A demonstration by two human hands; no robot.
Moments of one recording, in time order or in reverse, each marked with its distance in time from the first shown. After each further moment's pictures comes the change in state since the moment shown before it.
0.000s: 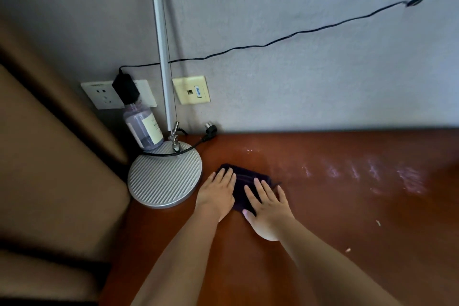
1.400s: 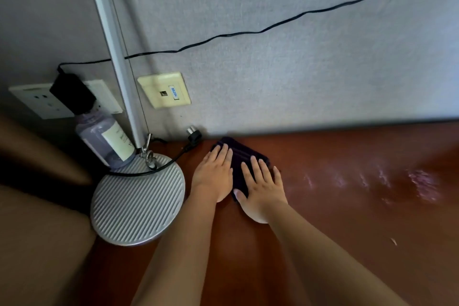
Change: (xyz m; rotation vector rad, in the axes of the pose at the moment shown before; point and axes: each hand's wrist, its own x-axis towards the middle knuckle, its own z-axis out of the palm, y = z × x) left_hand 0.101 -0.023 -0.018 -0.103 0.096 0.021; right_hand 0.078 0.020 -0.031 0.122 0.117 0.125
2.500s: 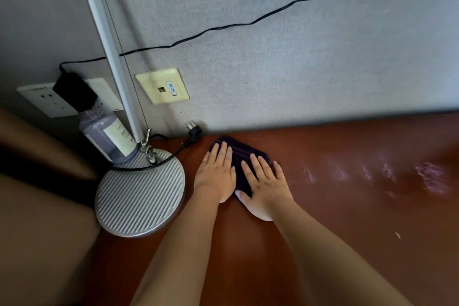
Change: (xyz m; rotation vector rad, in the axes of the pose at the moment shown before) left_hand -0.012 0.016 0.003 -0.088 -0.039 -0.097; right_hand -0.008 0.013 0.003 -0.071 -0.011 -0.084
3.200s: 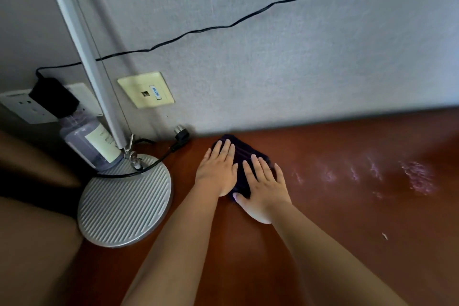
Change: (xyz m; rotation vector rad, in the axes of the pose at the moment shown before) left_hand 0.025 0.022 -0.011 -0.024 -0.066 0.066; right_hand -0.005 0.021 0.004 0.093 0.071 0.048
